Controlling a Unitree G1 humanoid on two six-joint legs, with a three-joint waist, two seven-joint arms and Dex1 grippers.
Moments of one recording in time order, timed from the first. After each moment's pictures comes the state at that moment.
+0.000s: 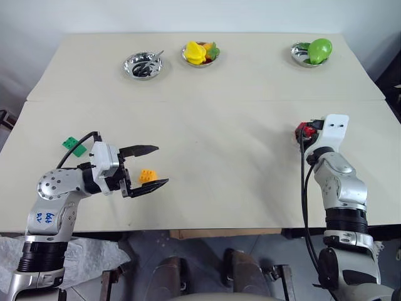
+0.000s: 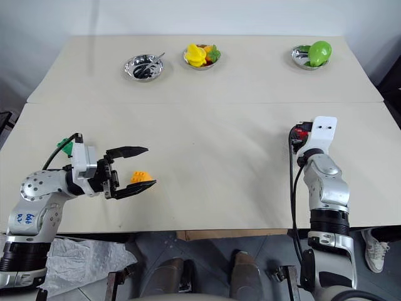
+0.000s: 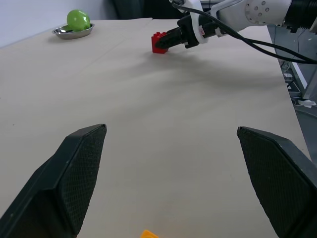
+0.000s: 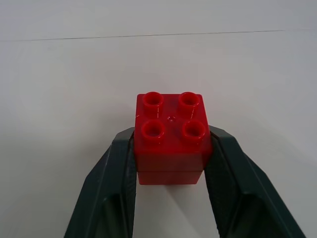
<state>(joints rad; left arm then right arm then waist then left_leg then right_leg) -0.22 0.67 0.15 -0.11 -0.51 0.09 -1.08 -0.54 -0.41 -0.27 0.28 0.29 0.43 0.22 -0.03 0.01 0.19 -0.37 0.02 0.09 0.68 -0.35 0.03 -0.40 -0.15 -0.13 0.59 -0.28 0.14</state>
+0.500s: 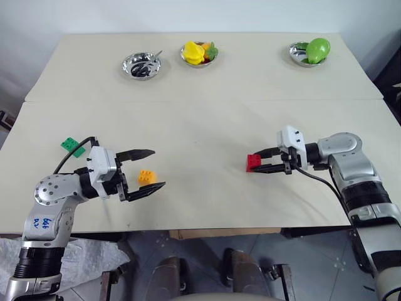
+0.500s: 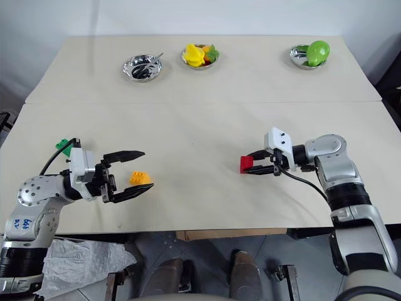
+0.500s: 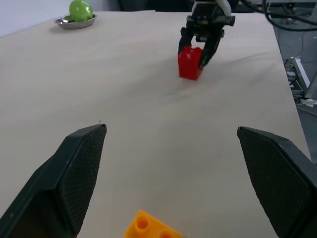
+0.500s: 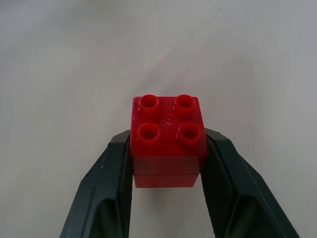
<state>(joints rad) -0.14 0.68 0.18 -0.14 -0.51 0.09 -1.06 -0.81 -0.67 0.20 0.77 0.20 -0.19 1.53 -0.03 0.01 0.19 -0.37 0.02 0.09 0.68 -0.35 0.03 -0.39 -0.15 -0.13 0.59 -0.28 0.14</state>
